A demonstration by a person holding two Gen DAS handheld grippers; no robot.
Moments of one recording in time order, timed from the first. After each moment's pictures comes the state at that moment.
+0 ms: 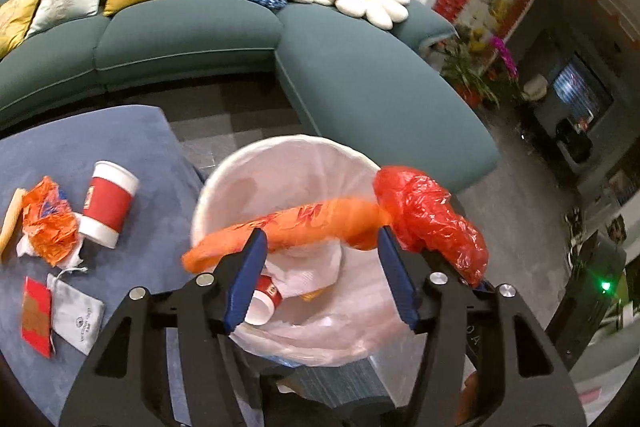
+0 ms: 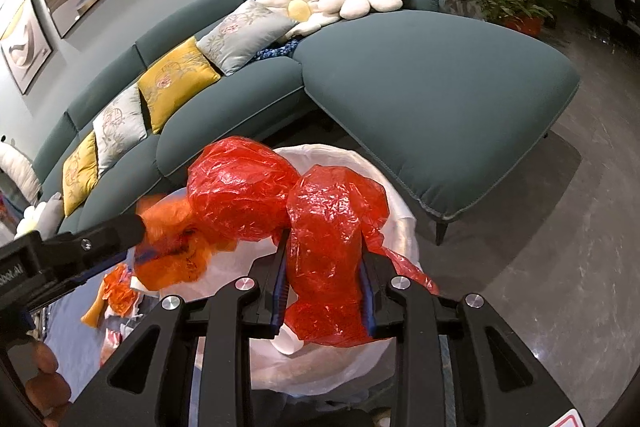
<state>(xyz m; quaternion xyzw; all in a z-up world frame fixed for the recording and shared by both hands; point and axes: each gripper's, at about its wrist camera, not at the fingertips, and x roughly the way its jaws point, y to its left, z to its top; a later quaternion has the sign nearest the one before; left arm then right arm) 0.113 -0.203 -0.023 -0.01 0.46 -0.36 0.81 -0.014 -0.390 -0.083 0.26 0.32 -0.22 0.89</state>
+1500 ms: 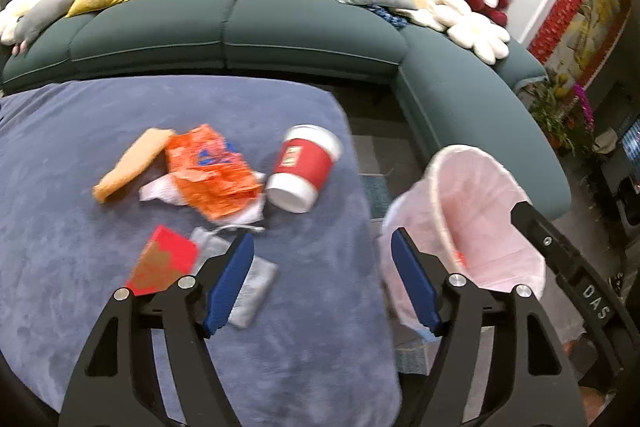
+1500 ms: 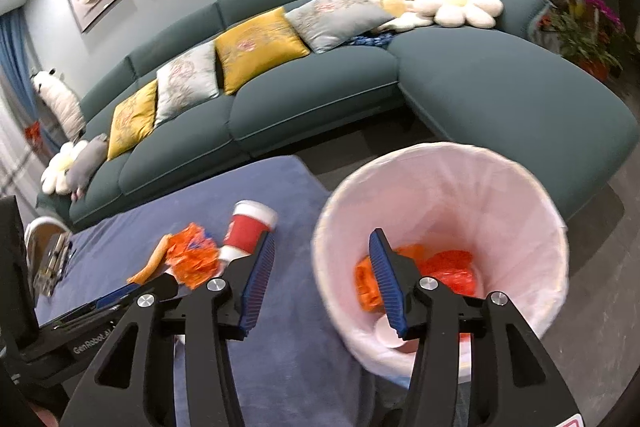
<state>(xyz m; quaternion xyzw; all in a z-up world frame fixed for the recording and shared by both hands) 0.142 -0.031 -0.046 -0.03 0.47 -0.20 0.86 0.052 -0.260 -0.051 0.19 0.34 -0.11 0.92</state>
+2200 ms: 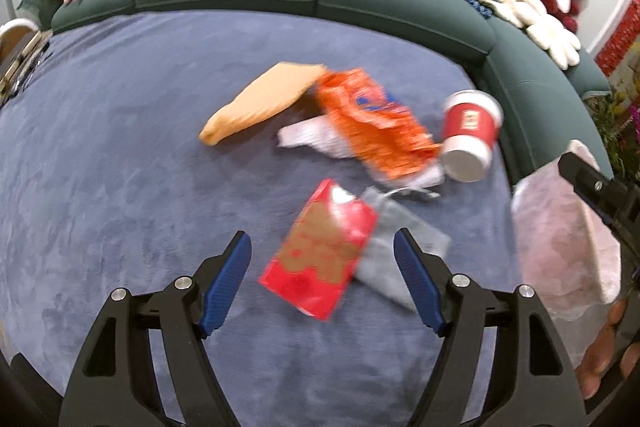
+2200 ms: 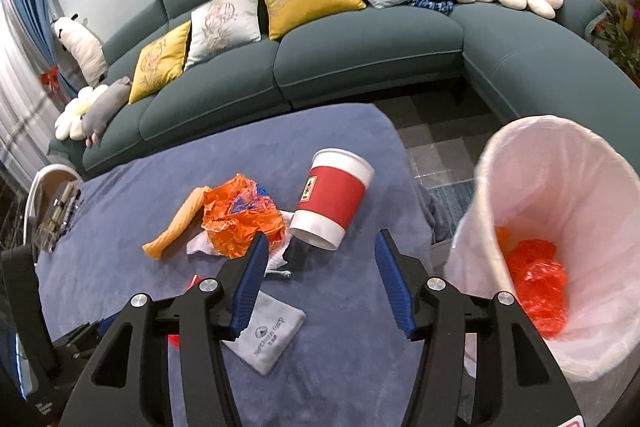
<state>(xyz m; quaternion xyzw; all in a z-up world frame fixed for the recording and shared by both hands) 0.174 0.085 -0.121 -0.04 0.52 -0.10 0.85 0.134 -0.170 -0.097 0.15 0.40 -0.05 0.90</state>
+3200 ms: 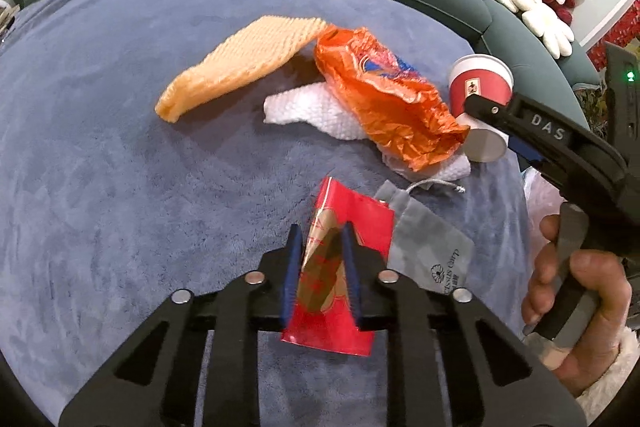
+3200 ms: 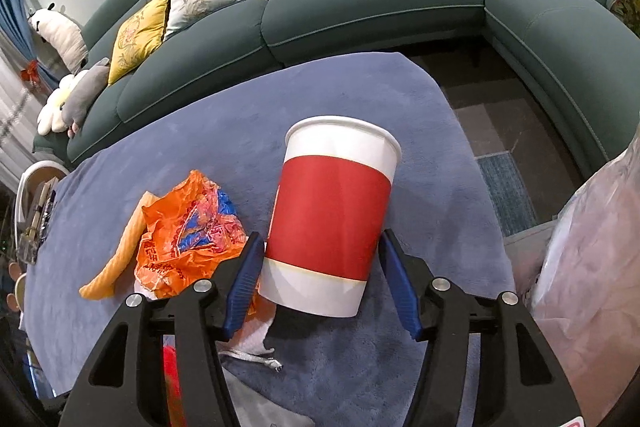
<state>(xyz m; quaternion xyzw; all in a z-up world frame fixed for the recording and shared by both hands) 0.204 0.090 -0.163 -0.06 0.56 -0.14 0.82 0.236 -0.167 -0.179 0.18 0.46 -0.04 0.87</state>
